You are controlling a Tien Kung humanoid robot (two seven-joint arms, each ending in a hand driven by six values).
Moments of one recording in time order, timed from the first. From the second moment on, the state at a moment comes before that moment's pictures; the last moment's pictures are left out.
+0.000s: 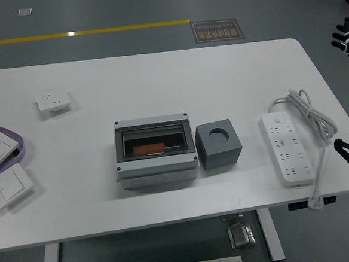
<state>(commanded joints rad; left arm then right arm) 0.01 0.24 -0.03 -0.26 0.73 0.00 0.30 0.17 -0.43 1.38 1.45 -0.76 -0.42 0.30</state>
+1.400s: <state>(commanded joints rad) 0.00 0.25 -0.05 -0.26 0.76 -0.01 0.32 0.17 -0.42 1.38 1.43 -0.75 -0.43 0.31</state>
